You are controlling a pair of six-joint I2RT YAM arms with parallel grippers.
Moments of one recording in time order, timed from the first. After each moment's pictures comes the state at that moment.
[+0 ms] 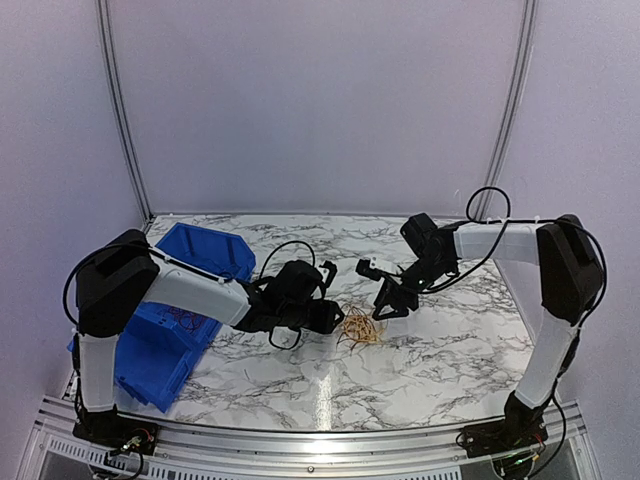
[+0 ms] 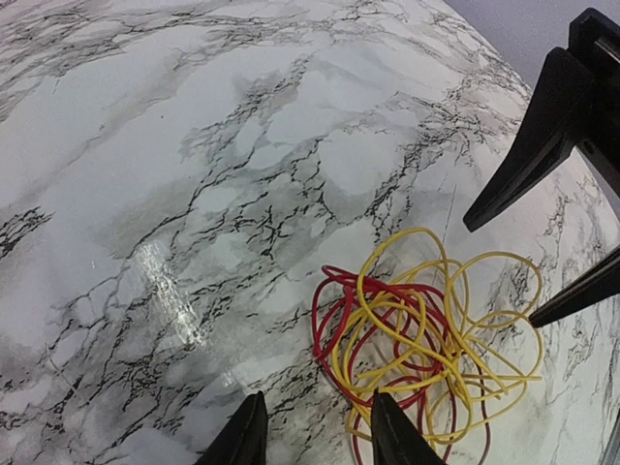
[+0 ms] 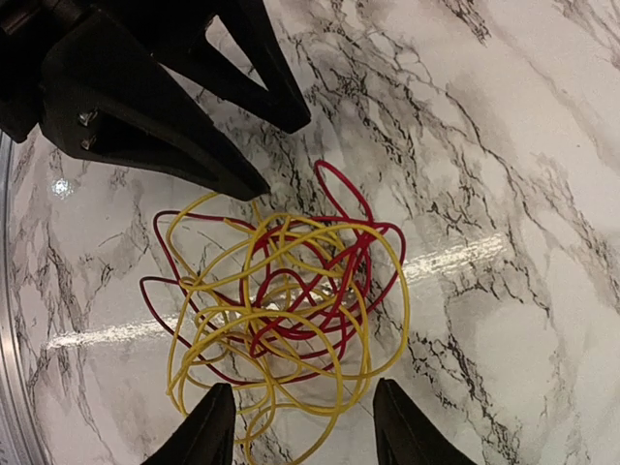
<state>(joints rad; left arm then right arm) -0.99 2.05 1.22 0.16 -0.05 -0.49 0.46 1.82 1.23 -0.68 -0.60 -0.73</state>
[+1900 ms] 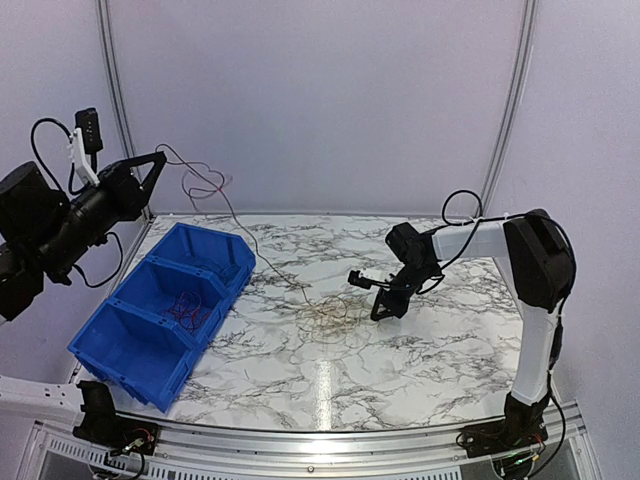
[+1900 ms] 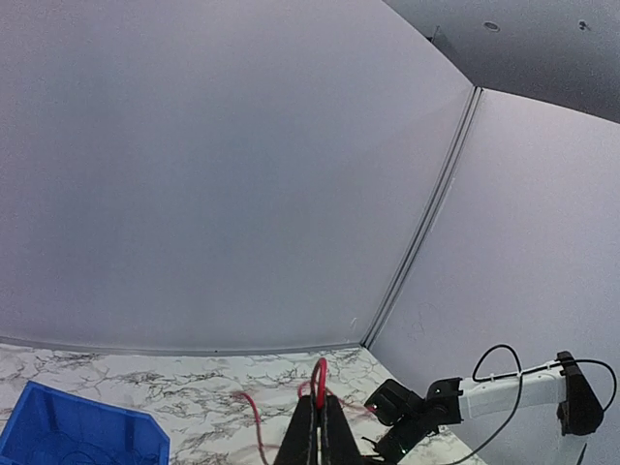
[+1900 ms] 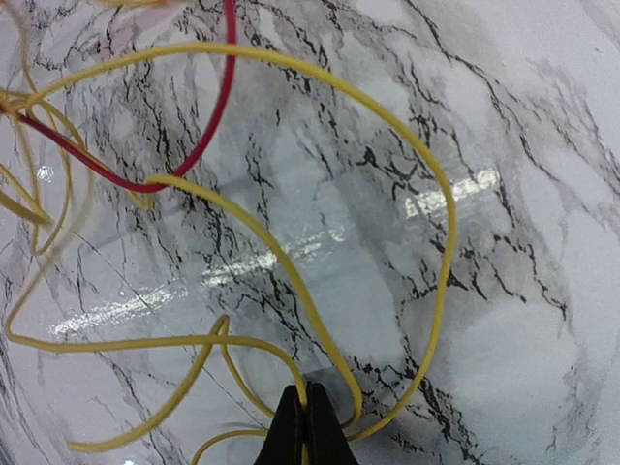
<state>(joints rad) -0.98 0.82 1.08 -0.11 -0.45 -0.30 0.47 2.01 1.33 -0.69 -0.44 -0.65</state>
